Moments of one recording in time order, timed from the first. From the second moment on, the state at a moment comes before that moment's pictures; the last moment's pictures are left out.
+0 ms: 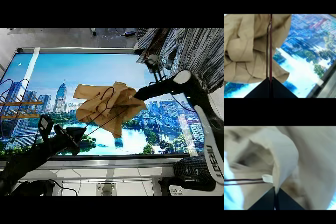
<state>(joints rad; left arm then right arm) -0.54 -0.43 0.42 -2.39 0.50 2.36 0.07 -1.44 1.45 -0.90 1.23 0.85</state>
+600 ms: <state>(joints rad) -0.55 -0.45 0.42 -2.42 0.25 2.37 0.42 -1.26 1.47 -0.75 1.26 0.91</state>
